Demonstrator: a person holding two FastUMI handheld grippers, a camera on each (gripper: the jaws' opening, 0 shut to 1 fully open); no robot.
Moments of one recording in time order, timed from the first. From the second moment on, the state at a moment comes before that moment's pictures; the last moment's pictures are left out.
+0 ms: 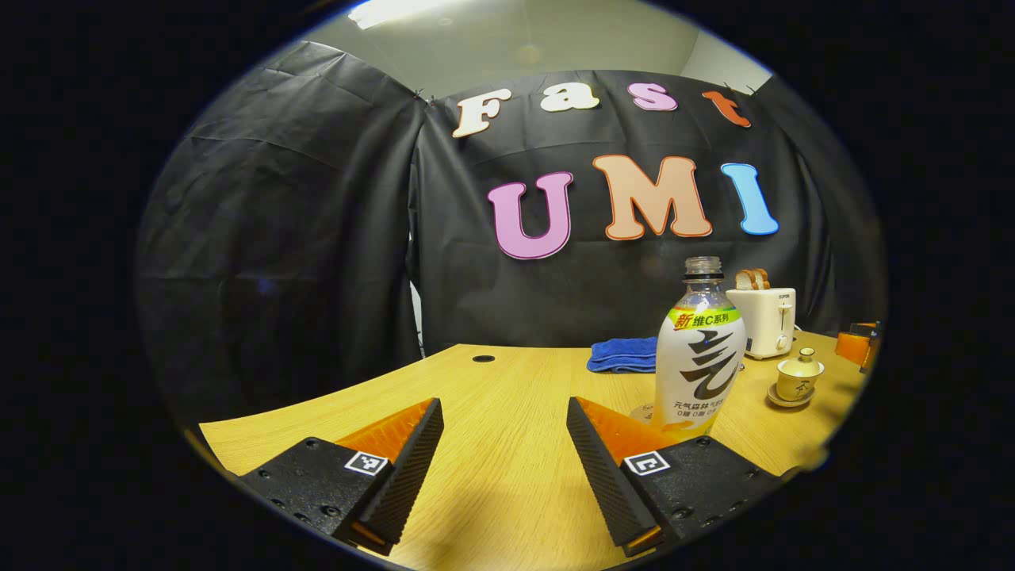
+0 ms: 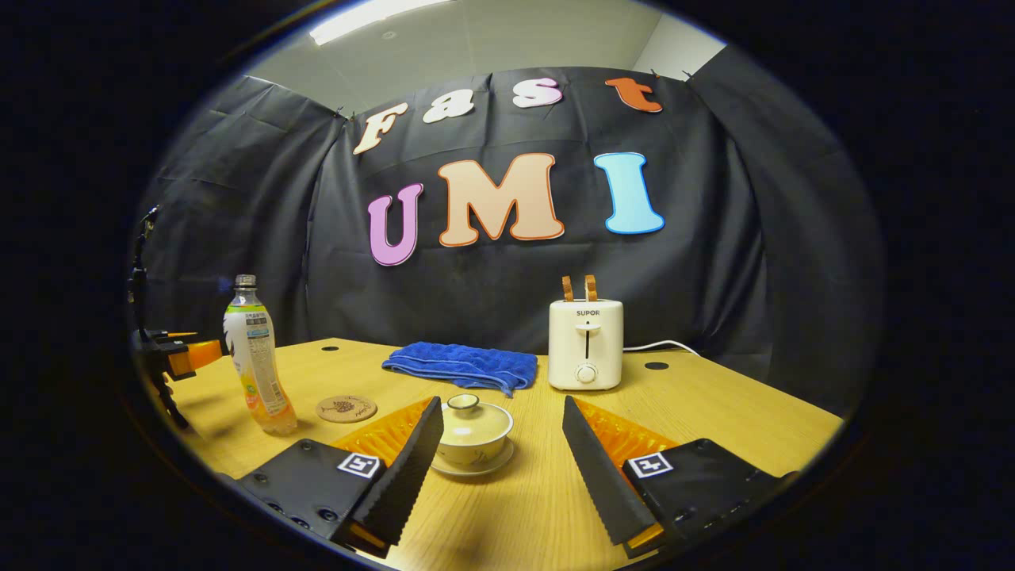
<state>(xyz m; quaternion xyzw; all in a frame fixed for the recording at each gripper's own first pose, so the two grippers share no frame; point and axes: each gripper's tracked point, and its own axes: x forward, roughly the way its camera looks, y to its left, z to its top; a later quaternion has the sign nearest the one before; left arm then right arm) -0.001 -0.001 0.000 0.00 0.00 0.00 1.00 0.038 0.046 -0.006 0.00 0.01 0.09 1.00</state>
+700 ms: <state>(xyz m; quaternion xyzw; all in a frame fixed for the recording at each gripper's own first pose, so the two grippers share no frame) -0.001 0.000 0.000 0.00 0.00 0.00 1.00 0.091 0.090 -0.024 0.00 0.06 0.13 0.99</state>
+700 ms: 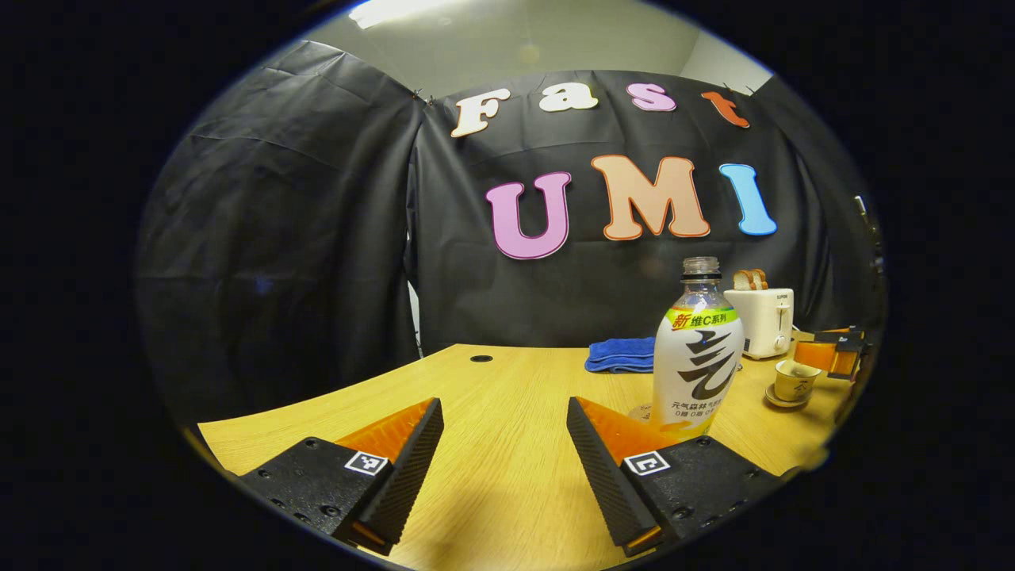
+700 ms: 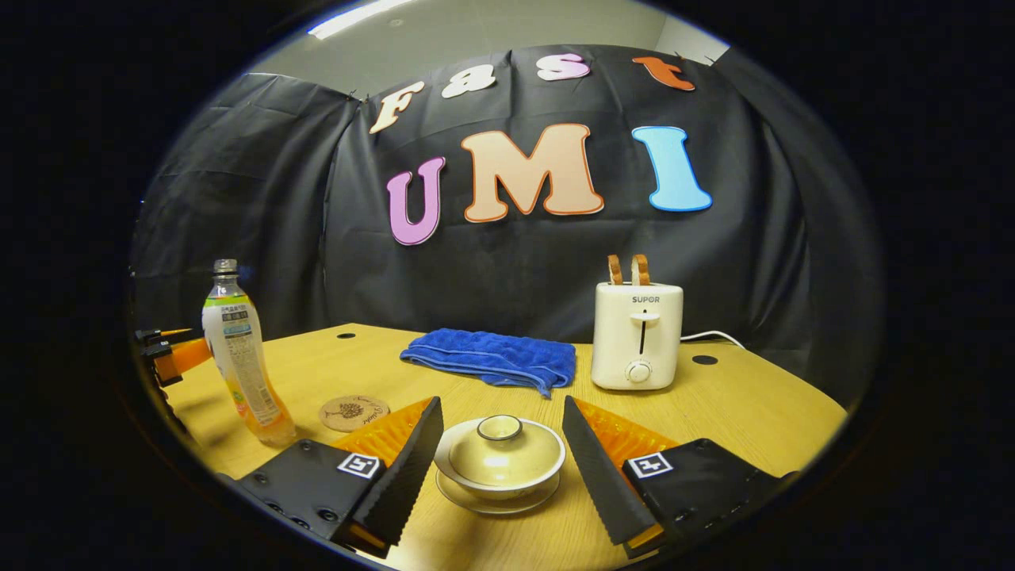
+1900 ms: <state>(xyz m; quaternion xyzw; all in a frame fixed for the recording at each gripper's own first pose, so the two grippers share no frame) -0.002 -0.001 0.002 0.00 0.00 -0.01 1.00 0.099 0.092 -0.022 0.00 0.05 0.14 0.99</state>
